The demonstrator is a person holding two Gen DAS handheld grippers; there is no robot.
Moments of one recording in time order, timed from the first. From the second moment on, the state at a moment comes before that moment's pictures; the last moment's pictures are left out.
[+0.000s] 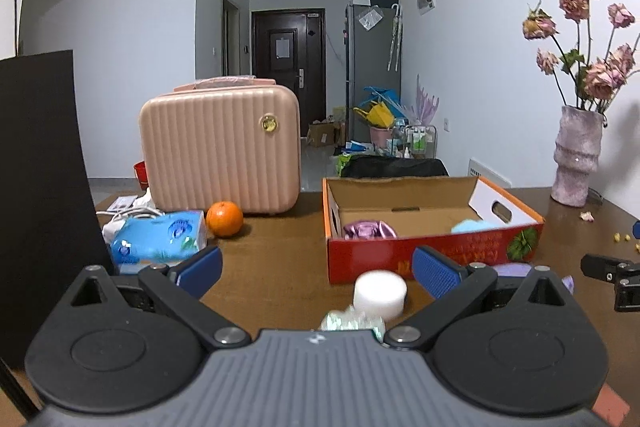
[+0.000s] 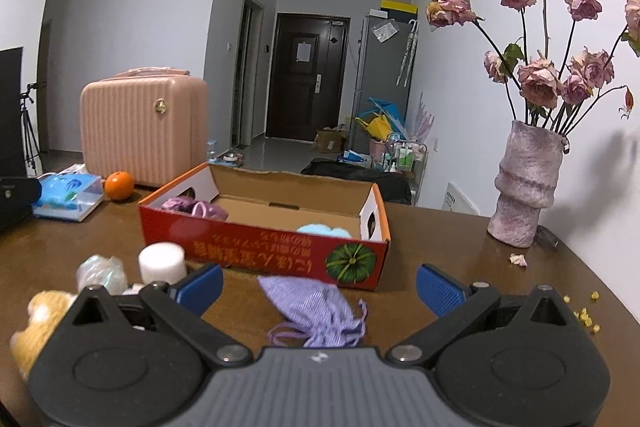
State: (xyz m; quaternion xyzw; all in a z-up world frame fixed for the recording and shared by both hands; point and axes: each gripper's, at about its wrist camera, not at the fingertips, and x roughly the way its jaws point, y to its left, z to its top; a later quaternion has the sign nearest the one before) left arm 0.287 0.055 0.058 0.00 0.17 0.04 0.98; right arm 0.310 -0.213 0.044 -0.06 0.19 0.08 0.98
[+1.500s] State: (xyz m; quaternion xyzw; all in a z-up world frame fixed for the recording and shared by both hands) left arm 0.254 0.045 -0.012 -0.01 0.28 0.00 0.96; right arm 0.277 -0.181 -0.038 -0.07 0.34 0.14 0.93
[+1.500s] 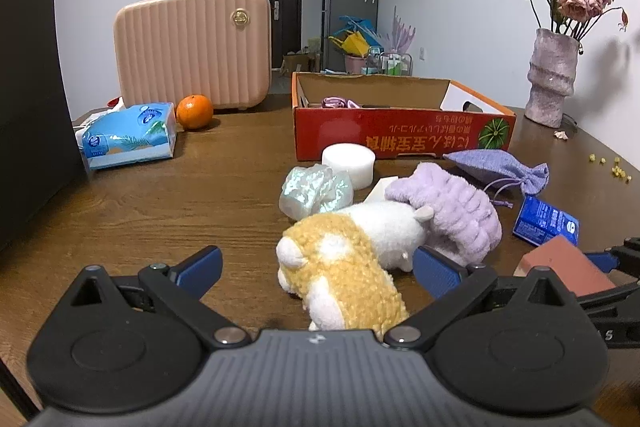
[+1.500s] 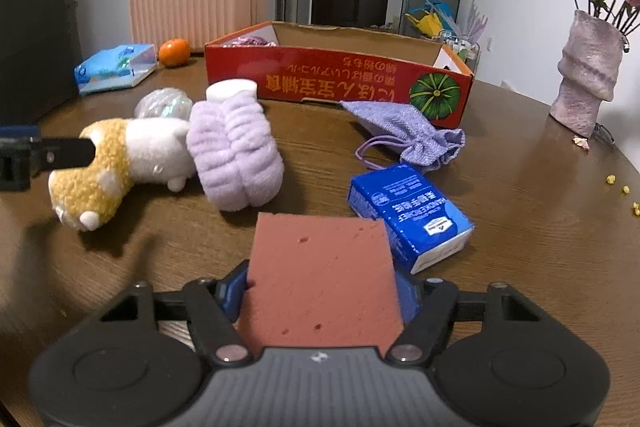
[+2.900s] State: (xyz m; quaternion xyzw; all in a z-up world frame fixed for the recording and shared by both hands) left arm 0.294 0.029 -0.051 0.02 0.35 0.02 0.94; right arm 0.279 -0.263 -0.021 0.04 0.26 0.07 0.96
